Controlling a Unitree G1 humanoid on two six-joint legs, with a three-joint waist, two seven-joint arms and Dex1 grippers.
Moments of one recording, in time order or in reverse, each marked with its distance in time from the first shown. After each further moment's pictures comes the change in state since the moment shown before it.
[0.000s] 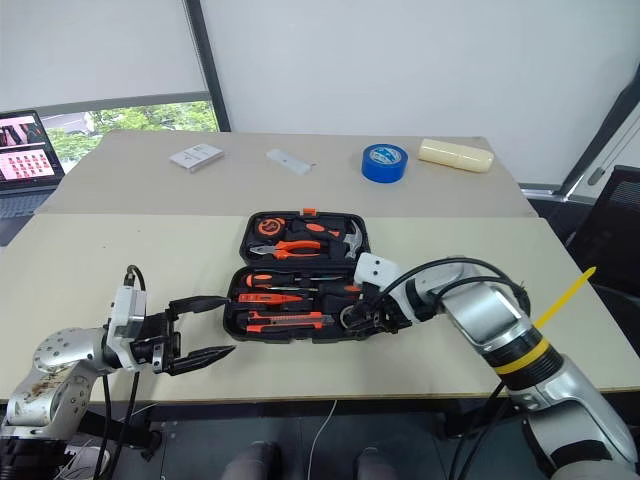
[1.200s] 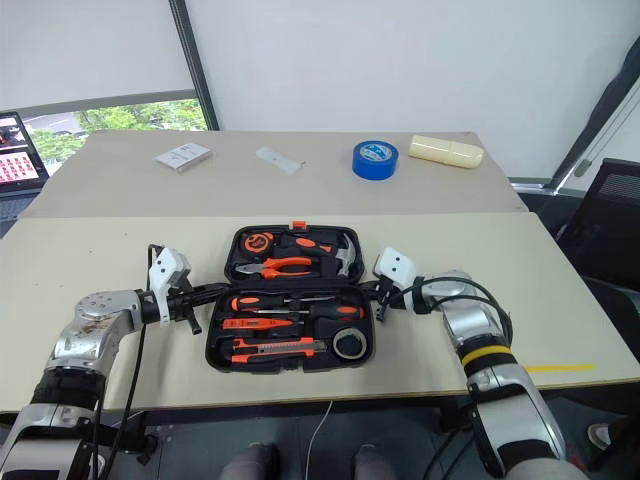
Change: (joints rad) left arm -0.347 -0.046 -0.131 0.400 0.294 0.139 0.189; right arm 0.046 0.305 -0.199 0.699 -0.295 -0.819 -0.197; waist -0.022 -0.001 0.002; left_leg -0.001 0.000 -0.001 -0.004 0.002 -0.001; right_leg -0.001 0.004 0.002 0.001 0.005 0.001
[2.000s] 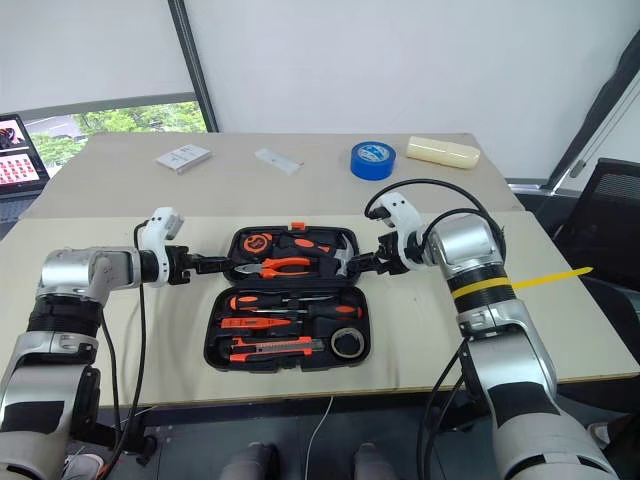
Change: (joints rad) left arm -0.418 0.021 -0.021 0.235 -0.036 0.709 0.234; right arm -0.398 0.034 -0.009 0.031 0.122 1.086 -0.206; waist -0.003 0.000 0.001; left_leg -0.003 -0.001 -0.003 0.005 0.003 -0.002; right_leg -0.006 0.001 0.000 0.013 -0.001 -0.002
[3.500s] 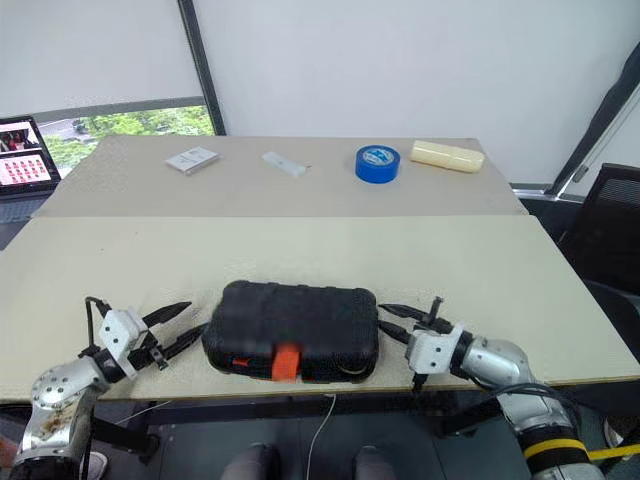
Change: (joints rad) left arm 0.839 -0.102 0.226 -0.335 0.045 -1.269 -0.097; right arm 0.891 -0.219 -0.103 -0.297 -0.359 -1.893 -0.241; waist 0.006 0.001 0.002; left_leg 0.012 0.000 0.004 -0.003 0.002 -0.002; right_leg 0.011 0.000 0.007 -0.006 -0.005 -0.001
